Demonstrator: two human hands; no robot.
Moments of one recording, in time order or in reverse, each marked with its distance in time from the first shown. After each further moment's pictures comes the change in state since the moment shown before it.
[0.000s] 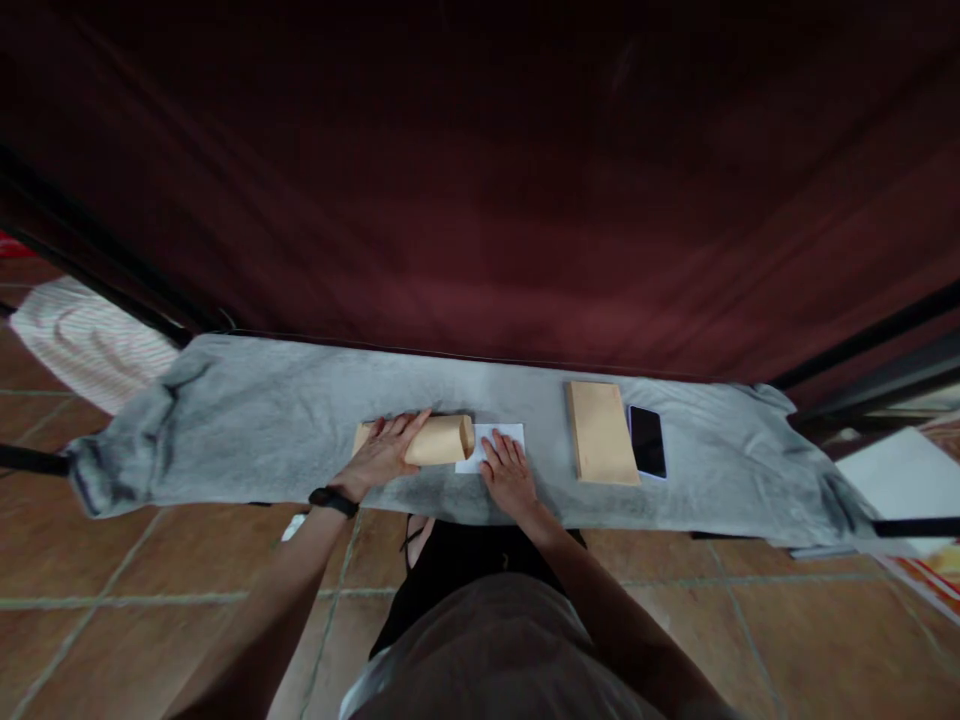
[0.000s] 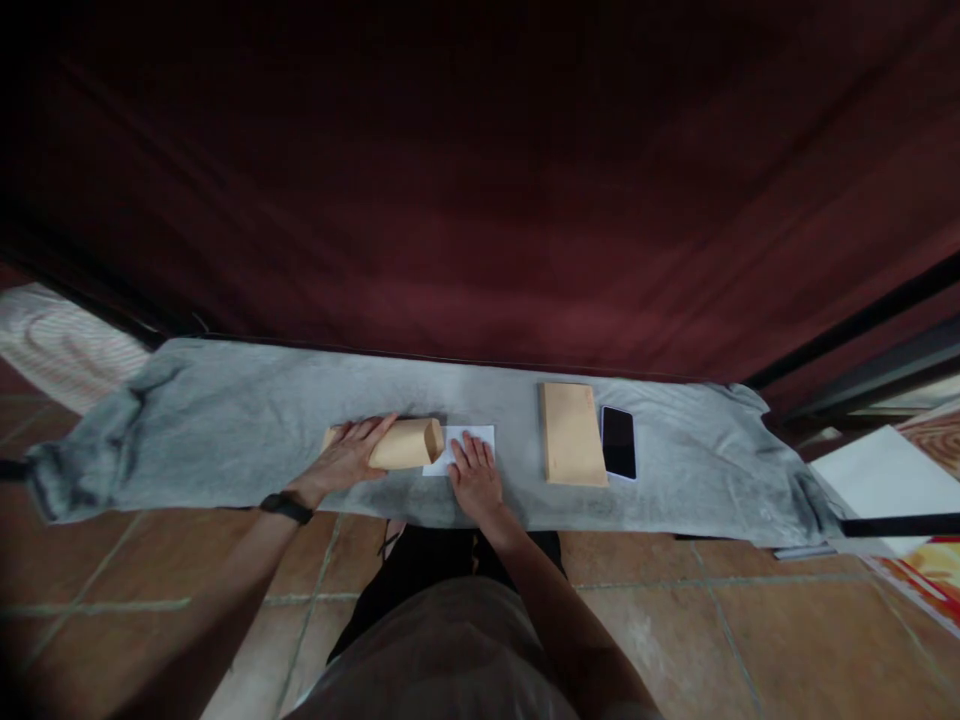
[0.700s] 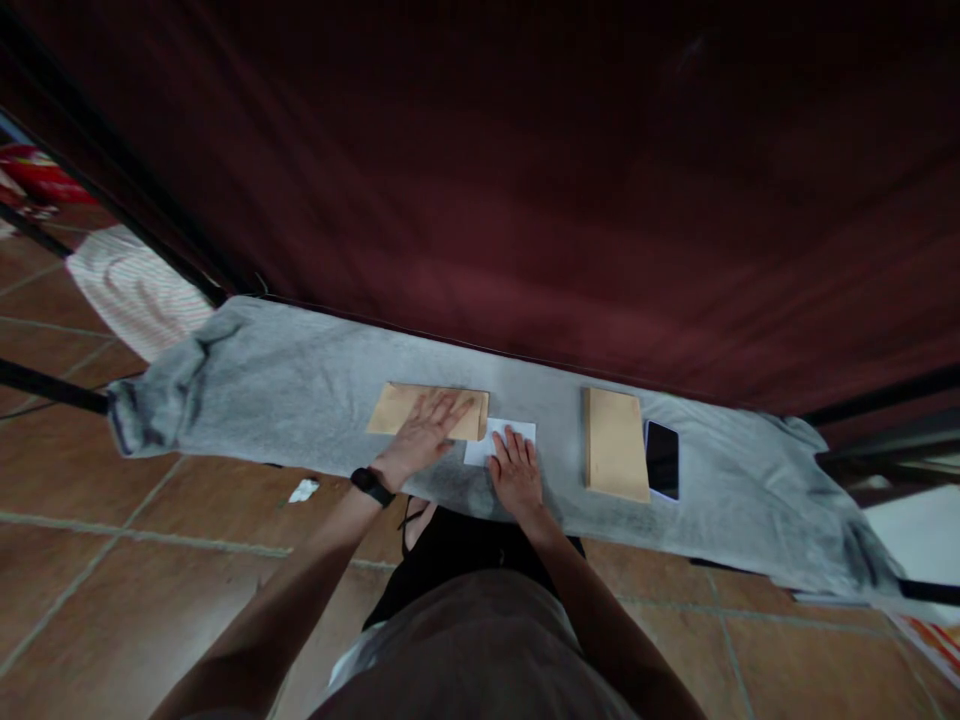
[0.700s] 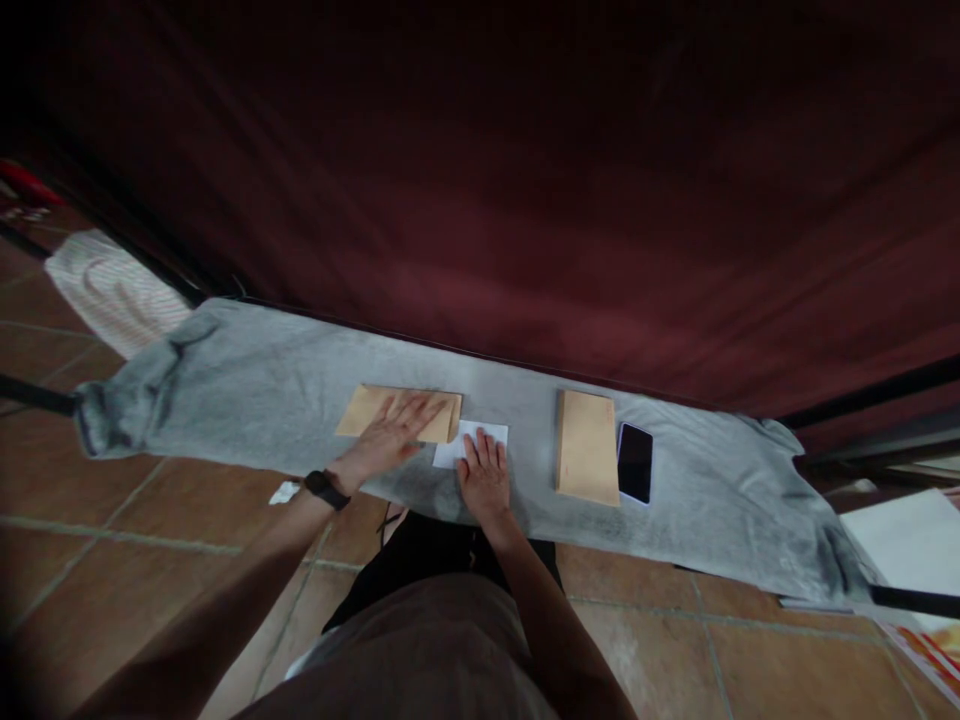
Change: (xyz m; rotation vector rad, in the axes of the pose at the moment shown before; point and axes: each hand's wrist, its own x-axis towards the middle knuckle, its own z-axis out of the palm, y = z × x) left_hand 0.016 0.042 0.008 0.027 0.089 0.022; right_hand -0.002 0.000 0.005 -0.054 -0.019 0.001
